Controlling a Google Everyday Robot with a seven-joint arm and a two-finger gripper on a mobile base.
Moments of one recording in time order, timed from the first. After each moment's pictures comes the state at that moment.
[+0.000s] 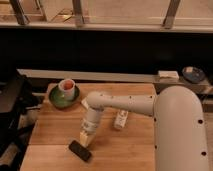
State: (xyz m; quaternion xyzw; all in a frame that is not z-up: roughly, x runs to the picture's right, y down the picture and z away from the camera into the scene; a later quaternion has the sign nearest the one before) arm -0.114 0.292 0.760 -0.62 0.04 0.32 0.72
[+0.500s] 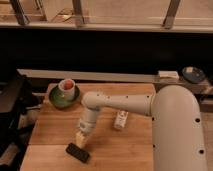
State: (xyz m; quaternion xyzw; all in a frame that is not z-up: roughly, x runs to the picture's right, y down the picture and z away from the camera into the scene) arm -0.132 0.293 0.748 -0.63 0.02 0.30 0.72
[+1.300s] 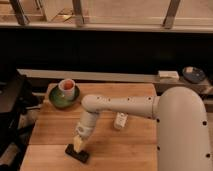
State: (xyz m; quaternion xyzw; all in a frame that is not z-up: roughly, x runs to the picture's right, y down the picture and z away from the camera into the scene) arm -0.135 0.303 0.727 -0.64 0.01 0.30 0.71
